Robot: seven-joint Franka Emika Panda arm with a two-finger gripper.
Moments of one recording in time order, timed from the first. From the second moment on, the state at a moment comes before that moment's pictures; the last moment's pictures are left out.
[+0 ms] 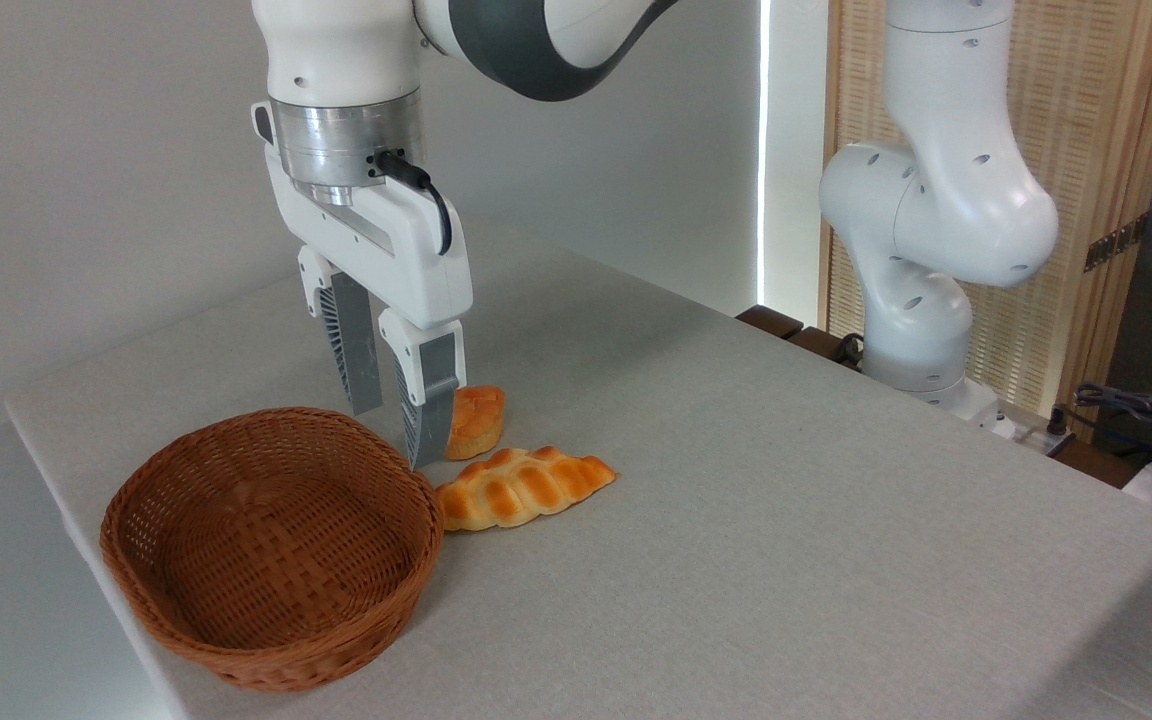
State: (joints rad) arm -0.07 0.03 0.01 -1.73 -0.06 1.87 0.74
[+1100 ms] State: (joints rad) arm -0.07 0.03 0.01 -1.73 -0.10 1.86 0.74
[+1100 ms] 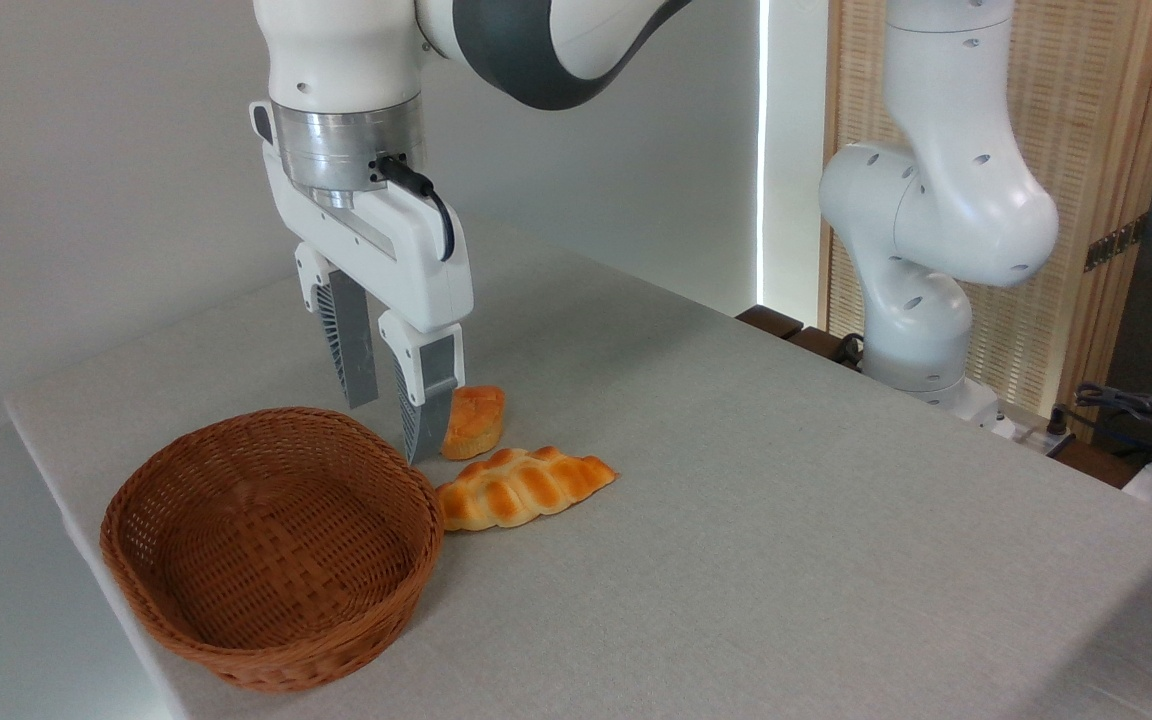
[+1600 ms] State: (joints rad) arm -0.07 0.03 -0.01 -1.74 -0.12 1.86 0.74
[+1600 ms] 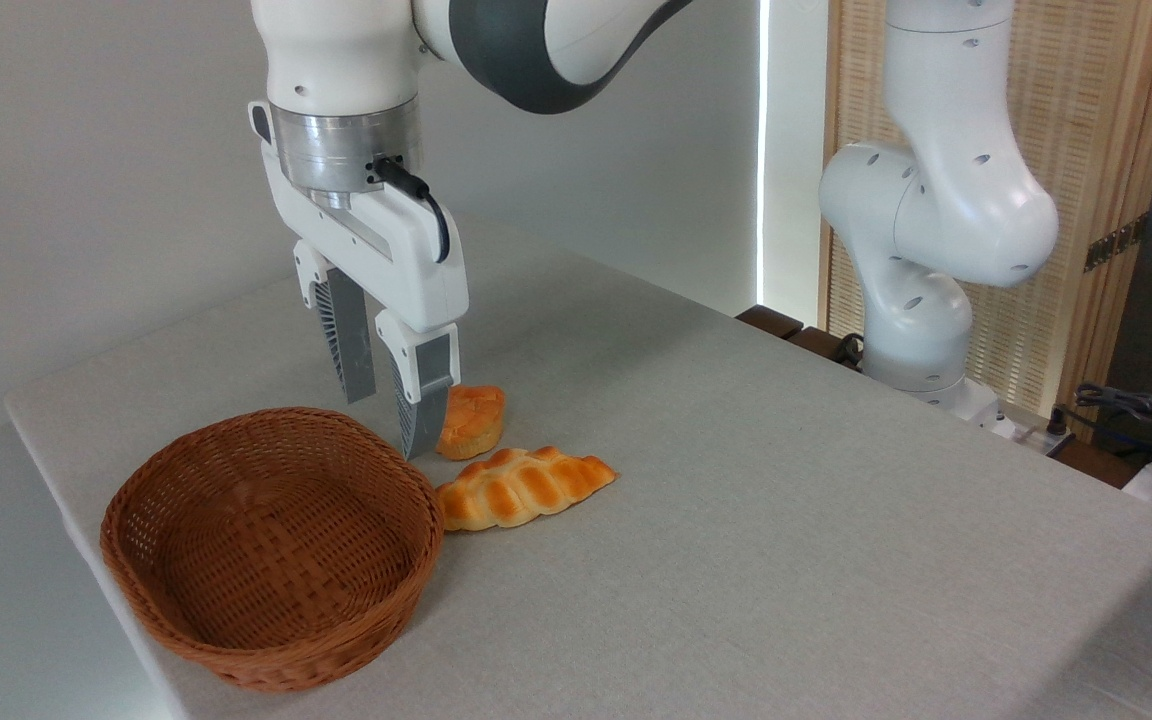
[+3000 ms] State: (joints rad) arm -0.08 -0.01 -0.29 -2.04 -0.16 1.95 0.52
